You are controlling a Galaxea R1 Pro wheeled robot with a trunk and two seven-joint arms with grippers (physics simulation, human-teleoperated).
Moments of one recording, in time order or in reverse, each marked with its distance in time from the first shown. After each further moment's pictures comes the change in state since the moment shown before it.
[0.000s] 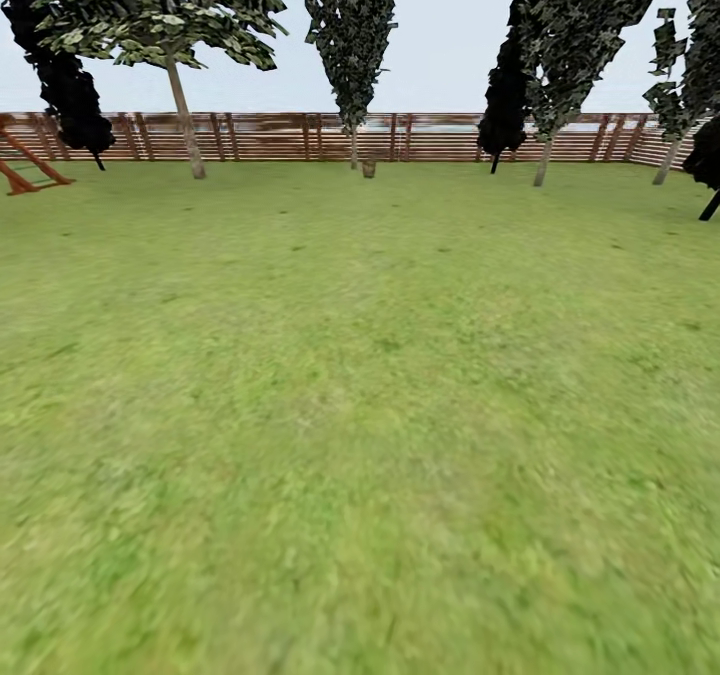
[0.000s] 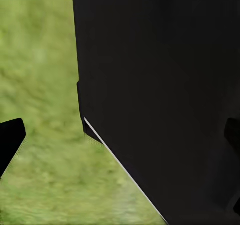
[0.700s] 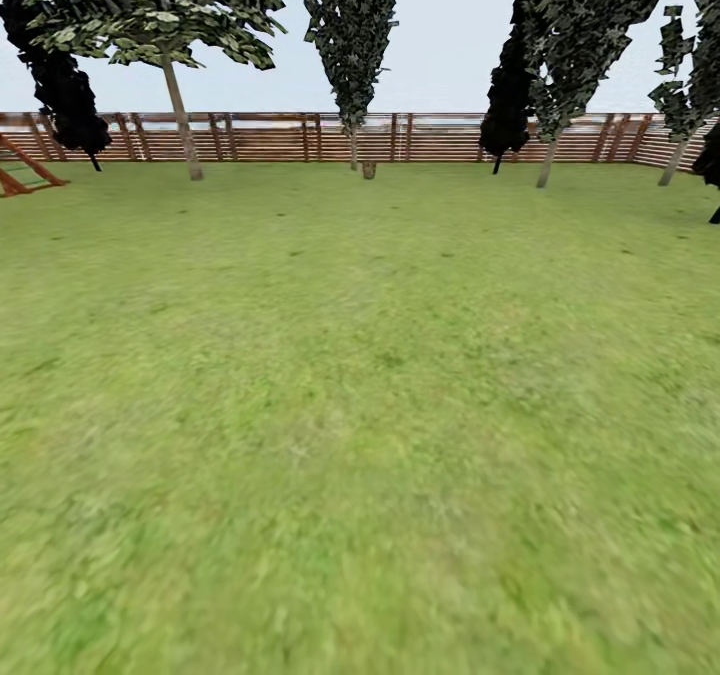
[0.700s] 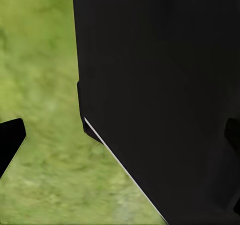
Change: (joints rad) left arm 0.000 0.000 0.000 0.000 0.000 0.000 0.000; right arm 0.000 0.000 0.000 0.000 0.000 0.000 0.000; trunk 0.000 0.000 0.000
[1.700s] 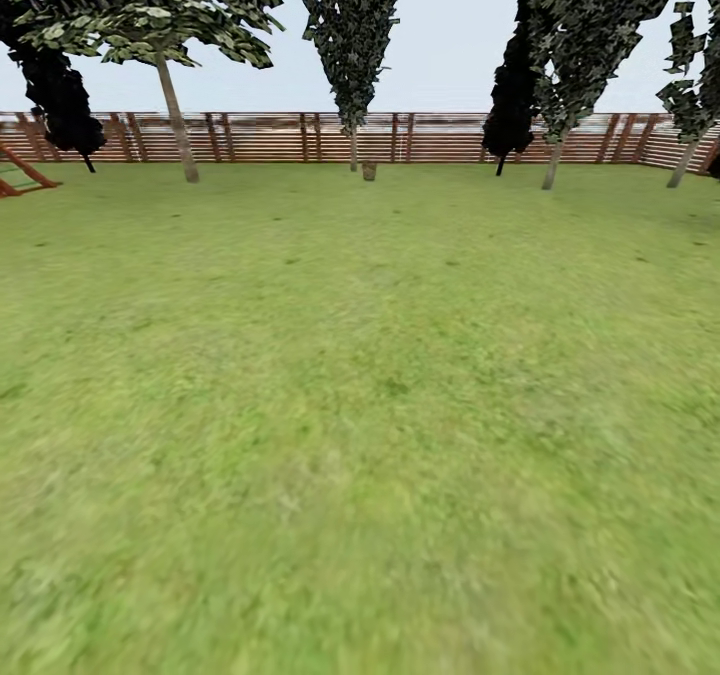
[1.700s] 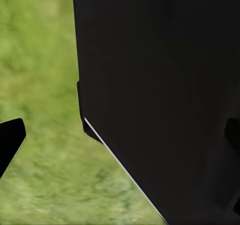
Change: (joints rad) left arm 0.000 0.000 0.001 0.000 0.000 0.000 0.000; right arm 0.000 0.000 0.000 0.000 0.000 0.000 0.000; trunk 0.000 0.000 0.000
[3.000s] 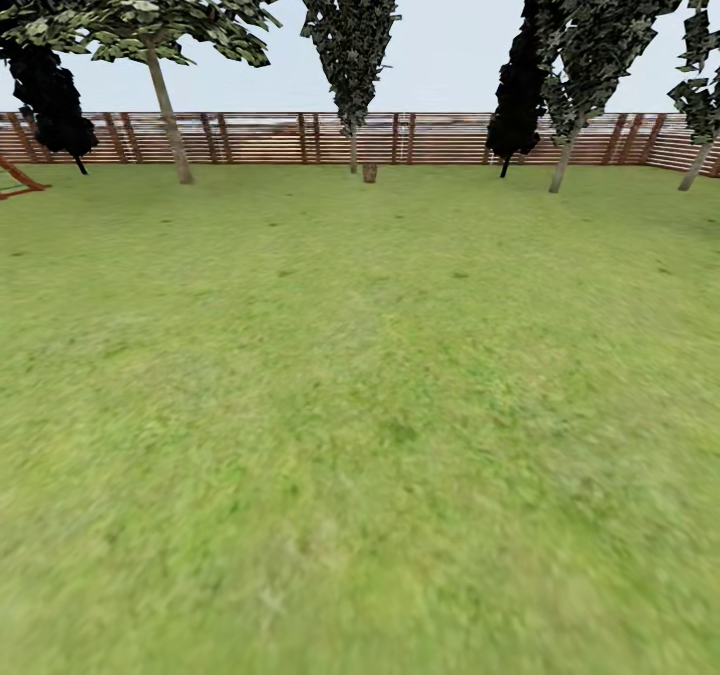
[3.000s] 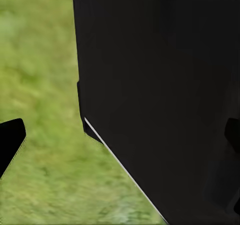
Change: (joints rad) left arm 0.000 0.000 -0.001 0.000 -0.001 0.000 0.000; right arm 0.000 0.002 -0.004 -0.001 -0.002 -0.001 0.002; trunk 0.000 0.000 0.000
